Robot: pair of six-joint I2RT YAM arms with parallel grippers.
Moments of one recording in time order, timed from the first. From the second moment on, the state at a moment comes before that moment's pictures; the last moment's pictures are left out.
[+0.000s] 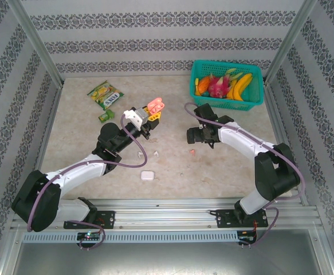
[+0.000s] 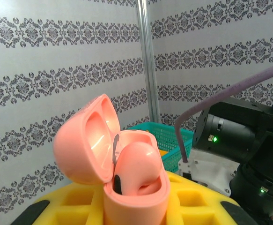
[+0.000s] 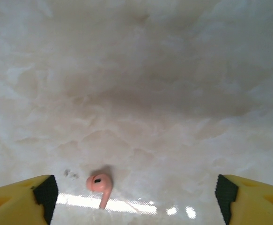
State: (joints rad) left arm -0.56 1.28 0.65 0.84 0.24 0.11; right arm 0.44 1.59 1.09 -0.67 0.07 0.36
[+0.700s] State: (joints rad) left arm -0.56 1.28 0.64 0.84 0.23 0.11; right arm 0.51 1.81 1.19 -0.81 0.02 0.33
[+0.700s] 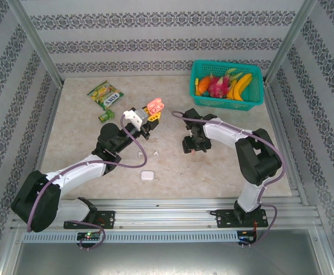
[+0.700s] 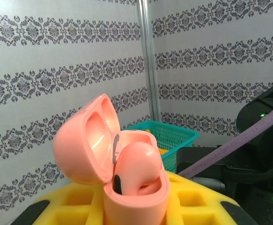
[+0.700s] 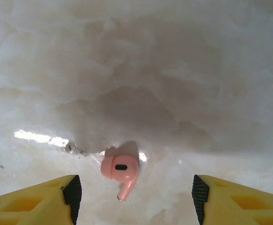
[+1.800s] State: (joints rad) left arm -0.56 1.28 0.64 0.84 0.23 0.11; right arm 0.54 1.90 1.25 -0.84 0.07 0.31
